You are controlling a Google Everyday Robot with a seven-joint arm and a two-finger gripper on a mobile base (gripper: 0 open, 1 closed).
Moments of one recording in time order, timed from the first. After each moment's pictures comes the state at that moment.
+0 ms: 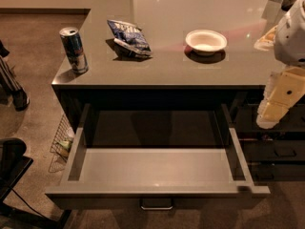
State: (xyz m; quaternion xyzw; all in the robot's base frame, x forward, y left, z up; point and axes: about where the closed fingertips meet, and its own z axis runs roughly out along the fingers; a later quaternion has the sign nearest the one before) arm 0.438 -0.217 0.976 -0.60 0.78 -0.03 0.16
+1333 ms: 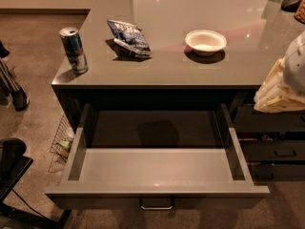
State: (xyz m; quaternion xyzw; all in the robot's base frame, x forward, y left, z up) arm 0.416 -0.224 0.954 -0.60 0.78 -0.04 0.18
